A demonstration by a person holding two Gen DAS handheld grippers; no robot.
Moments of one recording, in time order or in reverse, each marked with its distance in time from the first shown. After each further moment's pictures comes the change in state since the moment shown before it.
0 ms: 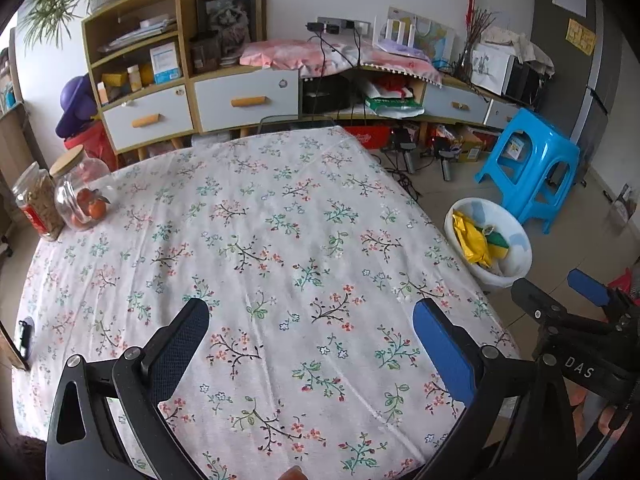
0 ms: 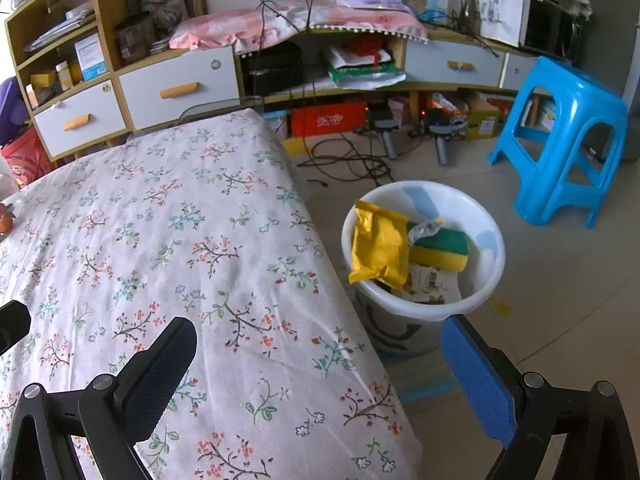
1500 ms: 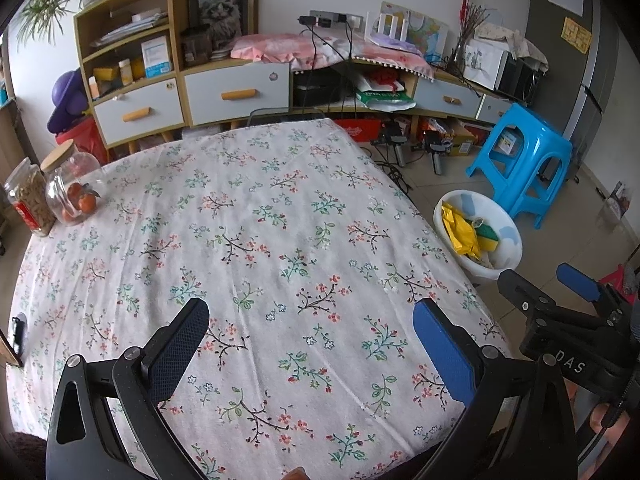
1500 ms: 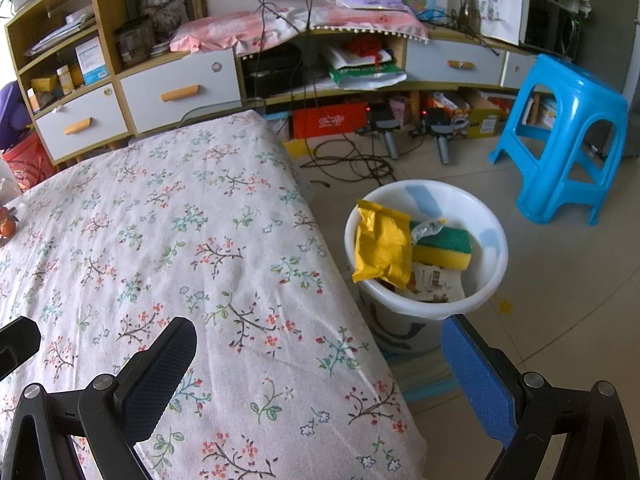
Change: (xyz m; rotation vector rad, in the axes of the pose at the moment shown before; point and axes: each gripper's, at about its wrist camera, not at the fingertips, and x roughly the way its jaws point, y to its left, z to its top) left arm -0.001 -0.009 -0.004 0.001 0.026 -0.027; right arm -0.001 0.003 -0.001 0.010 -0.004 0.005
